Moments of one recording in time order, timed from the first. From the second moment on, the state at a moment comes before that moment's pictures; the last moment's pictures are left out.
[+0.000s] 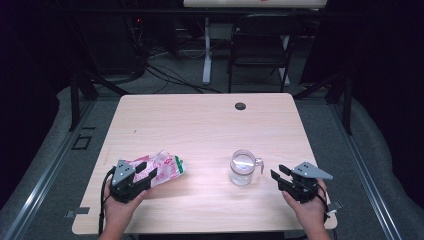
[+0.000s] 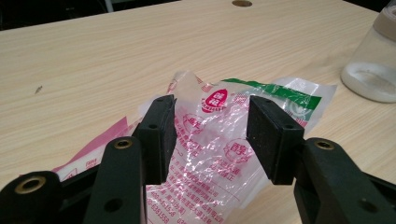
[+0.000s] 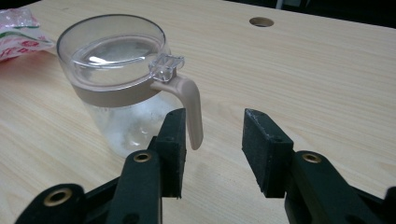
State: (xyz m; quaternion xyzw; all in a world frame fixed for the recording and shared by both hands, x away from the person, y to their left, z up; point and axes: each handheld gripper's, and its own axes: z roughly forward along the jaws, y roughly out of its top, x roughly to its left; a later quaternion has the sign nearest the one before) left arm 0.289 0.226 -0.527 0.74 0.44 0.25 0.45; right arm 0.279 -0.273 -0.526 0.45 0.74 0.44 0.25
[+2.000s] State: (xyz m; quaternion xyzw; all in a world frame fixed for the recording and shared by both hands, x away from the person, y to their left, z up) left arm 0.252 0.243 -0.523 0.71 0.46 0.27 0.45; right arm 0.327 -0.234 -0.547 0.42 0.79 0.38 0.22
